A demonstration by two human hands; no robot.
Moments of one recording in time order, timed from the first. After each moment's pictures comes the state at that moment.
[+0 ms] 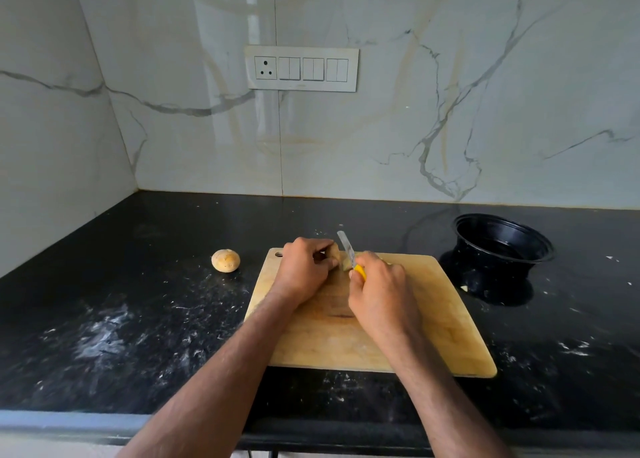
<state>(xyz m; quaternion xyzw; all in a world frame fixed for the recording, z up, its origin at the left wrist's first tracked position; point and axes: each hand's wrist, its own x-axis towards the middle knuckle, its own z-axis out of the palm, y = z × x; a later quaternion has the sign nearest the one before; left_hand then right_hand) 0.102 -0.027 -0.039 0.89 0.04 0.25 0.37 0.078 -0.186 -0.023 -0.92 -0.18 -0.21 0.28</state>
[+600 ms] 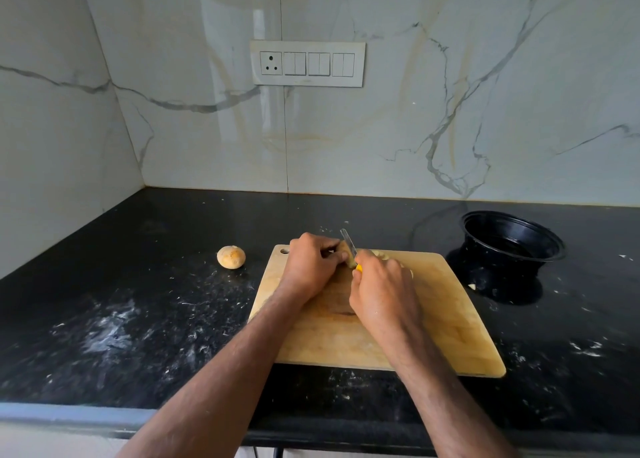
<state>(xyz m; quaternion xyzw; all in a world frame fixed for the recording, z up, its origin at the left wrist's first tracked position) 0.101 -0.032 -0.033 0.88 0.04 0.22 0.41 0.076 -0.177 -0.021 -0.94 -0.18 -0.21 0.21</state>
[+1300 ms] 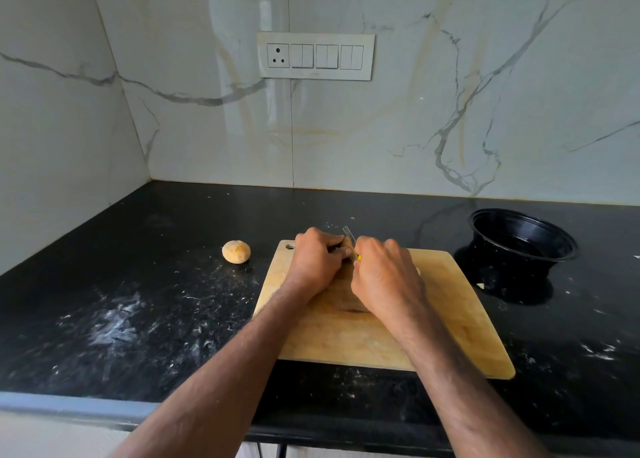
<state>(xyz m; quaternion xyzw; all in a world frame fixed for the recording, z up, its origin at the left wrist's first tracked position) 0.105 -0.031 -0.036 0.88 0.07 0.21 0.42 0.082 -0.173 0.002 -0.95 -0.21 -0.15 0.19</state>
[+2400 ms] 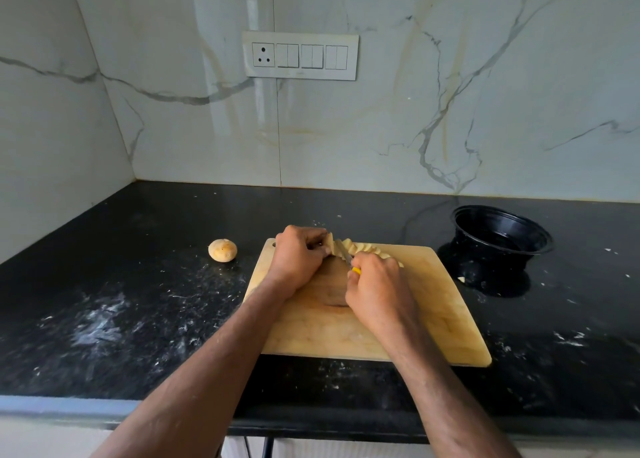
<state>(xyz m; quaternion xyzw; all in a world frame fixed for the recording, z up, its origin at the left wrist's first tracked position) 0.102 -0.024 -0.039 0.87 0.07 0.24 0.43 0.082 -0.189 -0.031 -0.93 -0.18 -0.19 0.26</state>
